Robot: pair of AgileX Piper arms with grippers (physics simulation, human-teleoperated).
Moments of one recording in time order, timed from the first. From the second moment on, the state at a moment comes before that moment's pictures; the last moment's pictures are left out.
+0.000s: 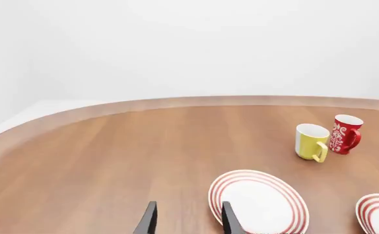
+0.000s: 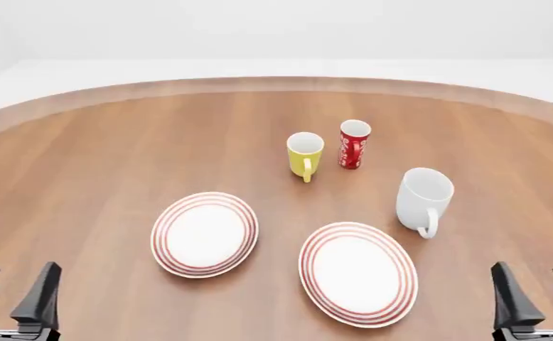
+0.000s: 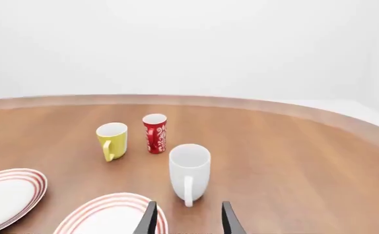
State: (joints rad) left arm 0.00 0.00 0.00 0.00 0.00; right arm 0.00 0.01 0.00 0.00 -0.01
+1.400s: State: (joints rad) left arm 0.00 0.01 0.00 0.00 0.00; right arm 0.05 0.90 -0.07 -0.73 -0.06
